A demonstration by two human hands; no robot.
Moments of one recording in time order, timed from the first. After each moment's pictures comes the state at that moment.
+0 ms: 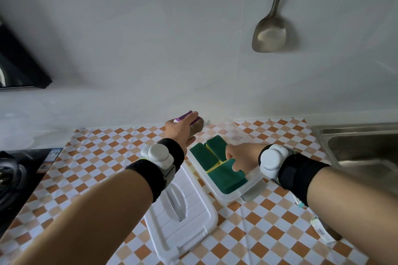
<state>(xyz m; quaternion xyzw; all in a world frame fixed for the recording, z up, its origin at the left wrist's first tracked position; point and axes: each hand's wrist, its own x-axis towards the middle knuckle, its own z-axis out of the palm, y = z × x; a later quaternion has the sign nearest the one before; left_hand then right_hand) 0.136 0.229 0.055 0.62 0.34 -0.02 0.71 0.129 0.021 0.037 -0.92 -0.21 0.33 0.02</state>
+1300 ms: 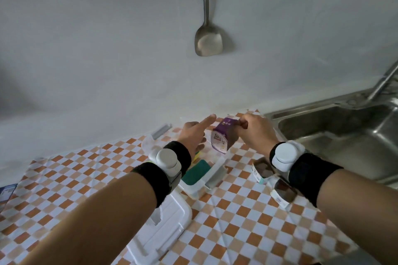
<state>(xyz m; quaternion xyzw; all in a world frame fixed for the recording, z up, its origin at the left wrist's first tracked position) 0.097 0.093 0.074 0.73 0.12 -0.21 0.64 0.065 -0.101 0.076 -0.95 0.06 -0.08 0.28</state>
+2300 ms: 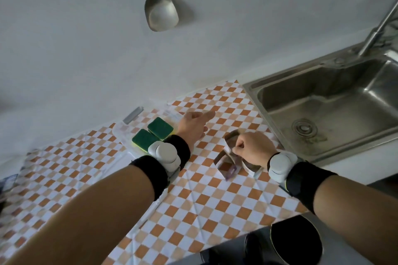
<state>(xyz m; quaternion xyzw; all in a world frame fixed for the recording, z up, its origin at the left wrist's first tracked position) 0.060 -0.008 0.045 0.77 0.15 -0.19 0.59 -0.013 -0.191 -0.005 -0.98 0.03 0.11 0.19</state>
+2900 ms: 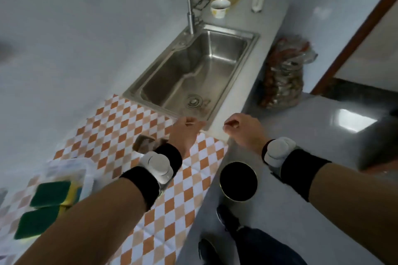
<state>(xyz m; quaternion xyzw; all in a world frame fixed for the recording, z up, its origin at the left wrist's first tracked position) -0.051 -0.166 -0.005 0.76 -0.18 -0.41 0.48 -0.214 -0.280 -0.001 -0.82 0.44 -0.07 0.35</state>
